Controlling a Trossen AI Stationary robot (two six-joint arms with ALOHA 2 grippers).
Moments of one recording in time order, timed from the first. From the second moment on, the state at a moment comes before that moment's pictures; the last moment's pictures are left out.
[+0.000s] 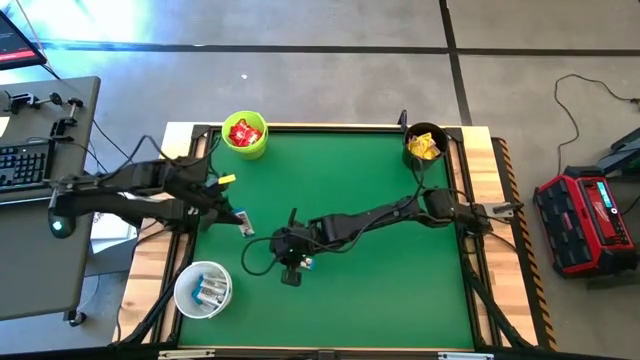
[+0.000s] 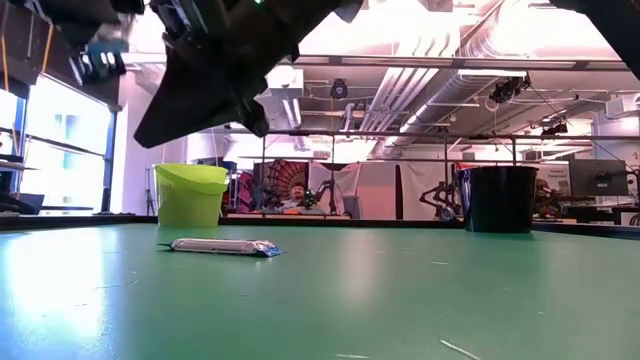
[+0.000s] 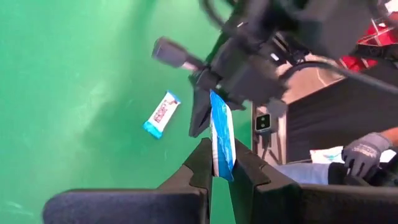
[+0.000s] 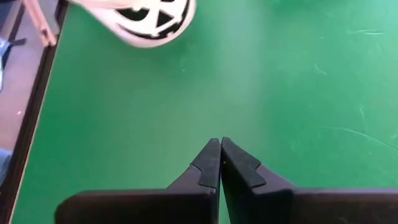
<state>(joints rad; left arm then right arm) 0.10 0.61 0.70 -0.71 0.39 -0.56 0.20 2.31 1.95 -0.45 -0.03 0.29</state>
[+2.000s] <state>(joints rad) -0.99 1.10 0.94 -0.98 -0.07 -1.32 0.16 1.93 1.47 -0.34 -0.02 0.24</state>
